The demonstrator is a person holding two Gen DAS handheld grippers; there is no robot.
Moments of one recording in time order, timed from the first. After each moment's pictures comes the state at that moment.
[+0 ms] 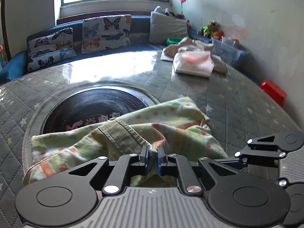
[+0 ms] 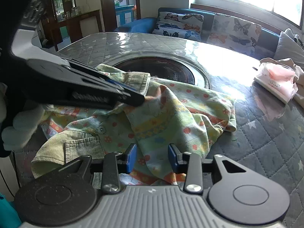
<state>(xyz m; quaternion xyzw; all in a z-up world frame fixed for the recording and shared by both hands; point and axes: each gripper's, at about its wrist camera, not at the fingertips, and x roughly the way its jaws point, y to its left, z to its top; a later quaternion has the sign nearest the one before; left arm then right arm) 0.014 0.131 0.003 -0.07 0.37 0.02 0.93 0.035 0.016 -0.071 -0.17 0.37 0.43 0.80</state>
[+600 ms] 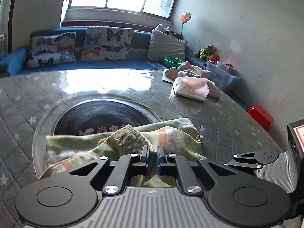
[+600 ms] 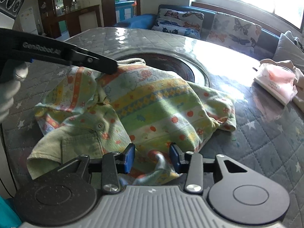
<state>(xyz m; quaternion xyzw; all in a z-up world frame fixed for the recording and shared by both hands) -0.022 0.169 0.027 -0.12 0.32 0.00 0.94 0.033 0.021 -0.075 -0.19 0.37 0.42 0.80</state>
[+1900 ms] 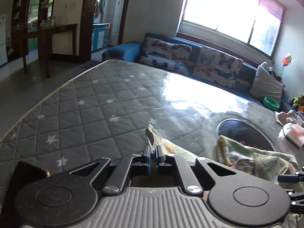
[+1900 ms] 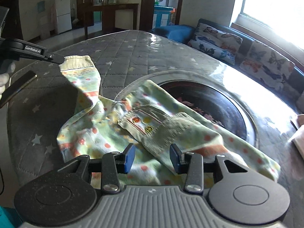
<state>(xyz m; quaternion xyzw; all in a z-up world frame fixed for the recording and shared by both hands) -0.177 0.329 0.019 -0.20 0.28 0.33 0.88 0.006 0.133 -0.060 -0.26 0.31 0.51 0.76</state>
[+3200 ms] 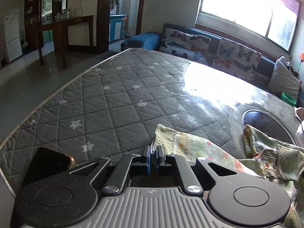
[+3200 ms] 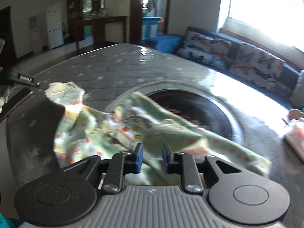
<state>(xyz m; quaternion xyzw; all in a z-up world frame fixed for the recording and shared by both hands) -0.198 0.341 0.003 -0.20 0.31 0.37 0.85 0.011 0.117 -0.049 -0.22 0.30 0.50 0.78</state>
